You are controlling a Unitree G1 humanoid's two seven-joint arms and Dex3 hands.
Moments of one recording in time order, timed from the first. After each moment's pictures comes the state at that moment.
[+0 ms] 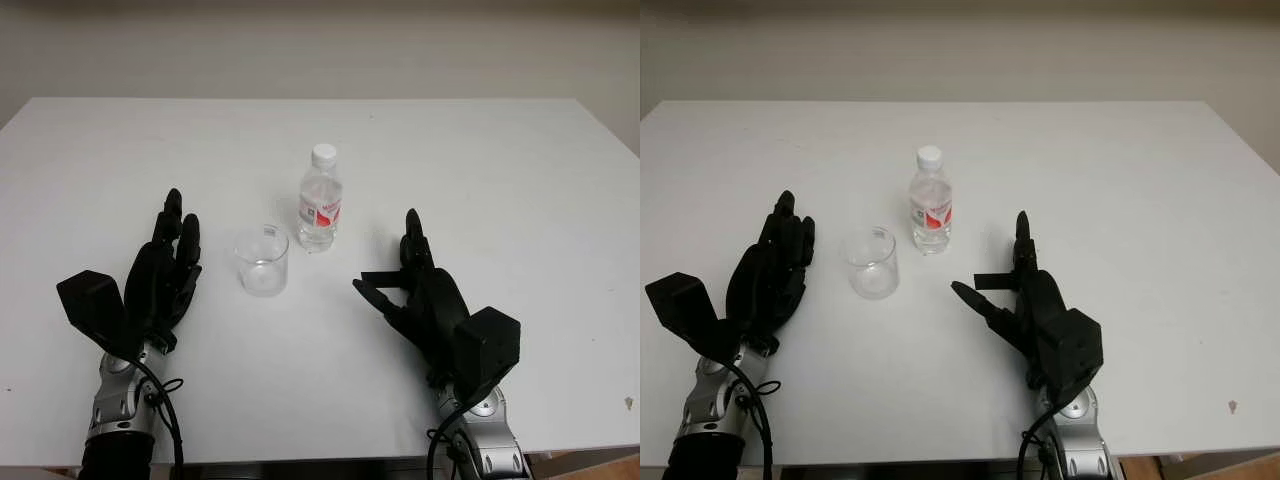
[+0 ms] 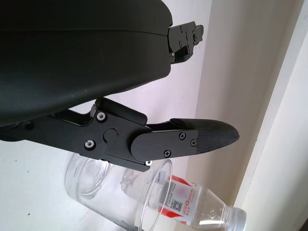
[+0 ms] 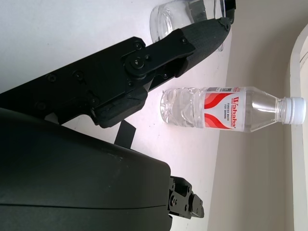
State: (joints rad) left arm -0.24 0.15 0.25 0.35 -0.30 -0.08 -0.30; right arm 0.00 -0.04 0.06 0.07 0.00 -0.09 0.09
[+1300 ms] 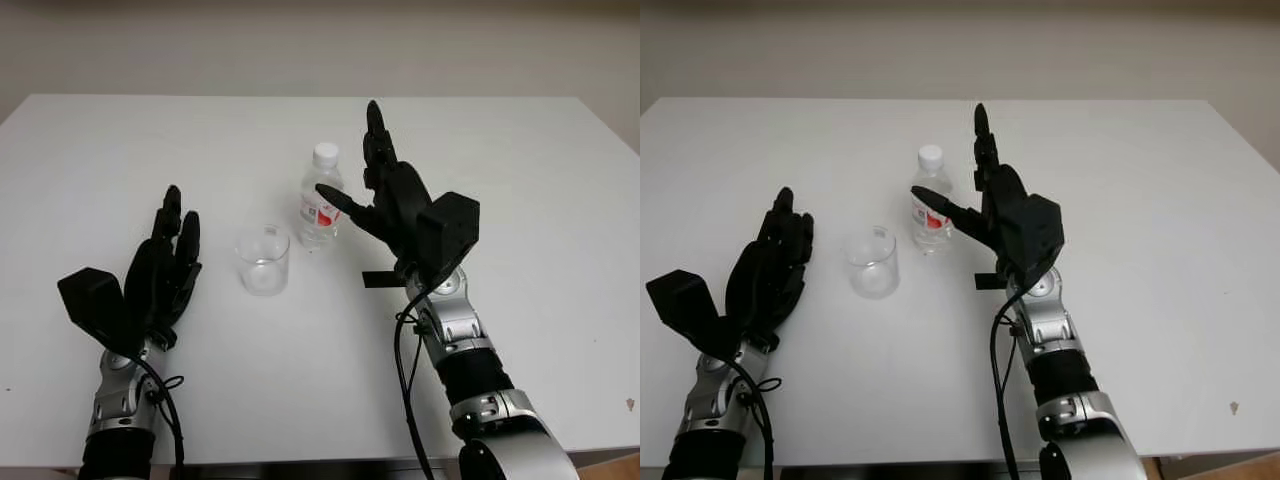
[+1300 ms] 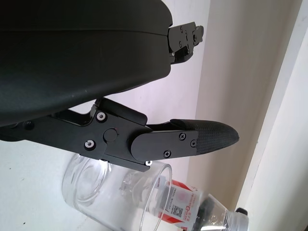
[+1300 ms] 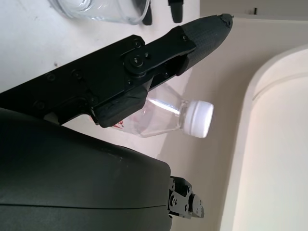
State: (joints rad) left arm -0.26 0.16 0.25 0.37 -0.29 -0.10 -0.28; right arm -0.63 -0.06 0.02 0.61 -0.05 -0.25 0.11
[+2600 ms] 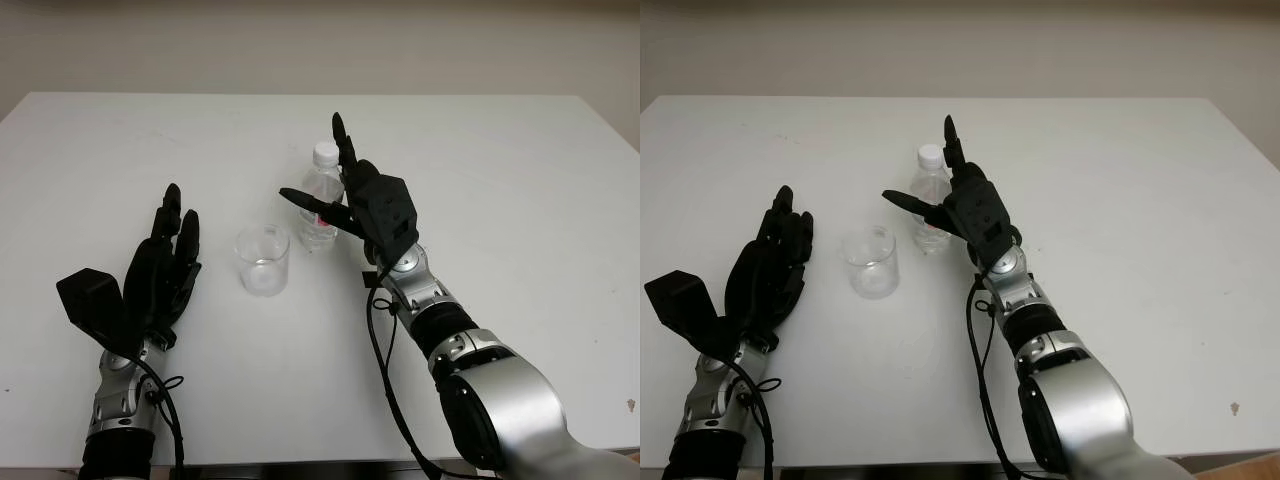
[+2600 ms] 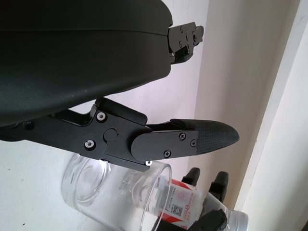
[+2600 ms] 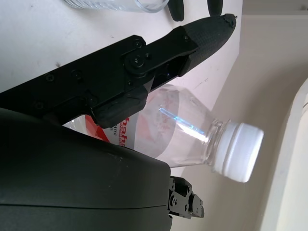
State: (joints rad) left arm -0.26 0.16 0.25 0.37 -0.28 -0.11 -0.29; right arm -0.90 -0.02 0.05 1.12 -0.14 -0.35 -0.01
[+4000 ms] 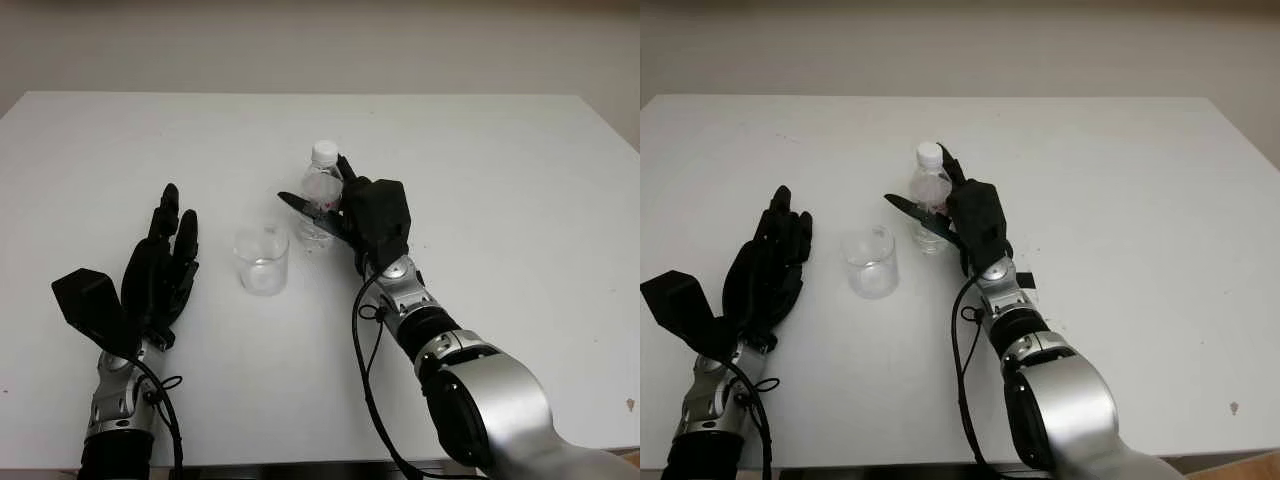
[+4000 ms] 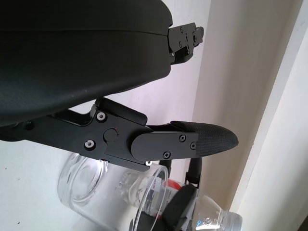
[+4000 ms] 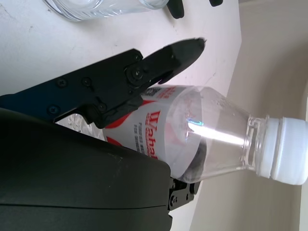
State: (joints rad) left arm -0.25 0.15 0.26 0.35 -0.30 -0.09 -0.28; right arm -0.91 0.03 -0.01 1.22 -0.10 -0.35 -0.05
